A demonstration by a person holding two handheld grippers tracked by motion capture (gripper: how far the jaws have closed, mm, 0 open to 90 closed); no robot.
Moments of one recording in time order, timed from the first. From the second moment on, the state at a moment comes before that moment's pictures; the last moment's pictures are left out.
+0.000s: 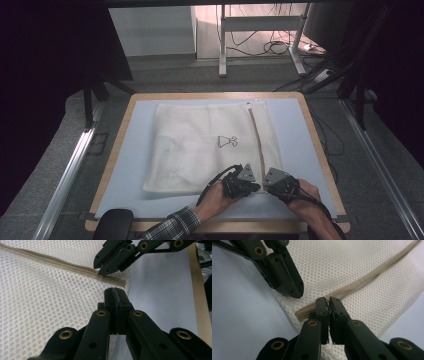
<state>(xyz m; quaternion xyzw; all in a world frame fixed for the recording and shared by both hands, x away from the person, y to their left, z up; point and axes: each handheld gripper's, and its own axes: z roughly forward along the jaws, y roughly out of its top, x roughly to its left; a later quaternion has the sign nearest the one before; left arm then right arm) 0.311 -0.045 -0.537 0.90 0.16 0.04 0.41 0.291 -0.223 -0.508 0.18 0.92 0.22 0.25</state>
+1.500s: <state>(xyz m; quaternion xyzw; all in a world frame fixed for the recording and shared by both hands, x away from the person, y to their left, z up) 0.308 -0.045 -0.538 0.90 0.15 0.05 0.42 0.319 -0.223 -0.509 0.18 0.92 0.21 0.28</state>
